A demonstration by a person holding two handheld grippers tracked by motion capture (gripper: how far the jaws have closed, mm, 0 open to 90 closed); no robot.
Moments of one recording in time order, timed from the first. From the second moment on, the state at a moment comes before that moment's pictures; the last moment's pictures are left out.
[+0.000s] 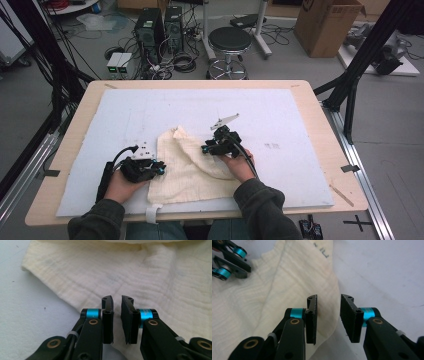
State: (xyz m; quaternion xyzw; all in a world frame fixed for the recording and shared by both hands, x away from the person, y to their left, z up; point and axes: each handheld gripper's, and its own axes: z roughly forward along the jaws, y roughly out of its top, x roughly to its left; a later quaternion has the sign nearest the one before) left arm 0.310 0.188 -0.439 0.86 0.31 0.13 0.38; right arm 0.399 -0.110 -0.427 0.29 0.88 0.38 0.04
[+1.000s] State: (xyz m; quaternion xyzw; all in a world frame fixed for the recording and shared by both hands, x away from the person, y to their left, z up) left arm 0.323 0.189 -0.420 0.82 0.33 0.16 0.43; right arm 0.445 -0.194 -0.397 0.36 0.86 0.32 0.16
